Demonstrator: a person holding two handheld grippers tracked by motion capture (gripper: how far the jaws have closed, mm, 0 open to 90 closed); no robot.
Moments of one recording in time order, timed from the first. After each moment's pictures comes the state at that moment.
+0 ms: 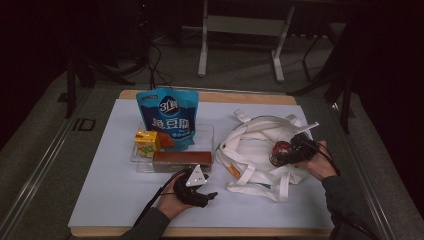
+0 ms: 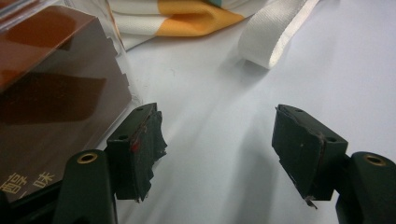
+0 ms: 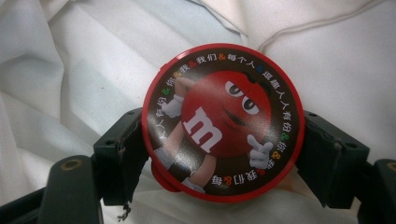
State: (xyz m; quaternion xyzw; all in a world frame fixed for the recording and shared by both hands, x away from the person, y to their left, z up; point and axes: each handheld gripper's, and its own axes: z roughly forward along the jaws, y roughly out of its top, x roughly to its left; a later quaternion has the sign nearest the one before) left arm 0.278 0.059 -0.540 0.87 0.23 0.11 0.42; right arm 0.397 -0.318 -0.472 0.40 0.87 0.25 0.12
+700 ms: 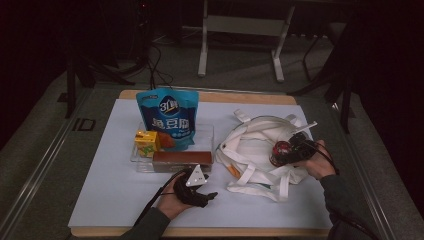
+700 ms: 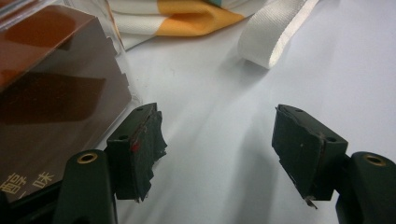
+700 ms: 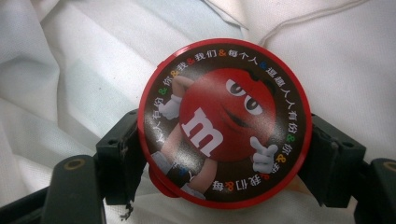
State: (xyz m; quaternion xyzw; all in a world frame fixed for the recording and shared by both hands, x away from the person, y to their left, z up) left arm 0.278 0.059 -0.540 0.87 0.23 0.11 0.42; right arm 0.398 -0.314 -0.474 0.42 0.87 0.24 0.11
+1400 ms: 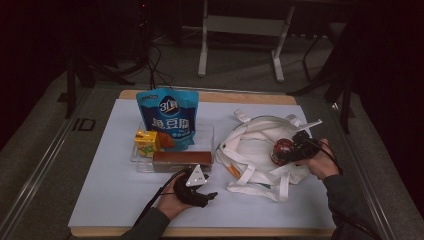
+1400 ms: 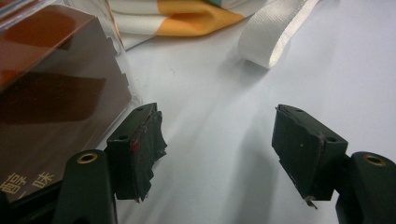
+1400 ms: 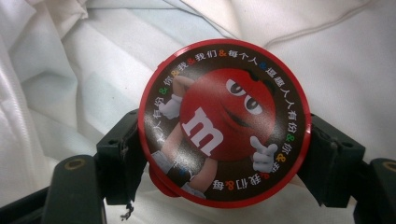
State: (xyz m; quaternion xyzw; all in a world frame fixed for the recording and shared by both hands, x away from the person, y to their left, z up) left arm 0.278 0.059 -0.540 0.87 0.23 0.11 0.42; right arm 0.393 -0.315 -0.456 0.43 0.86 0.25 0.11
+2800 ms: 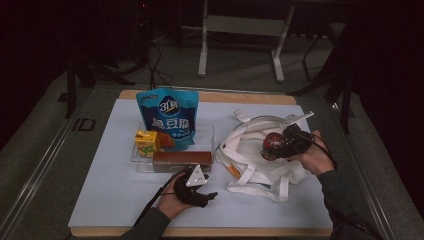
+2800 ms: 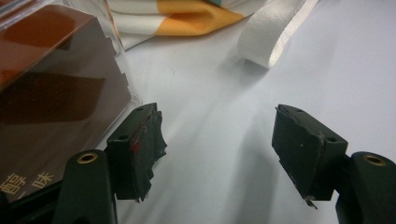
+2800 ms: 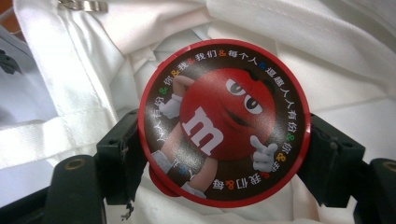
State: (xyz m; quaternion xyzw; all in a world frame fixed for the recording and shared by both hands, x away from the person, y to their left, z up) left arm 0.278 0.059 -0.540 0.87 0.23 0.11 0.42; right arm 0.382 -0.273 -0.416 0.38 0.88 0.27 0.12
